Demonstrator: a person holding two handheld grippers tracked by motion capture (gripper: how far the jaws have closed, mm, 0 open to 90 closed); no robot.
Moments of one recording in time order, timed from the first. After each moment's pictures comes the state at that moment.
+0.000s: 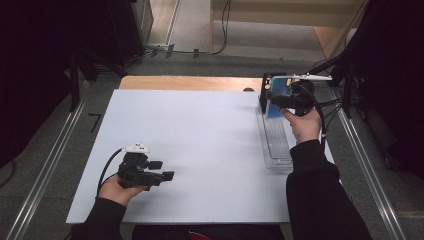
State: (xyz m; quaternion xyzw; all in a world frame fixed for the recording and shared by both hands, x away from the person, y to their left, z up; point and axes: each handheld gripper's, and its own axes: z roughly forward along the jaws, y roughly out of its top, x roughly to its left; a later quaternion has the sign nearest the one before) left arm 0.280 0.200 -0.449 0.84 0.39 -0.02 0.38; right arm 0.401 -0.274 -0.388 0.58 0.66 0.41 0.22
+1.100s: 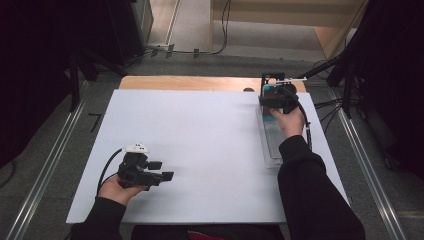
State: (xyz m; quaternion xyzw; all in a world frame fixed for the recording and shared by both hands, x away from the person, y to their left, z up) left arm 0.283 0.202 -0.453 0.84 0.39 -0.03 0.38; right arm 0.461 -0.267 -0.455 0.62 0.68 0.32 0.21
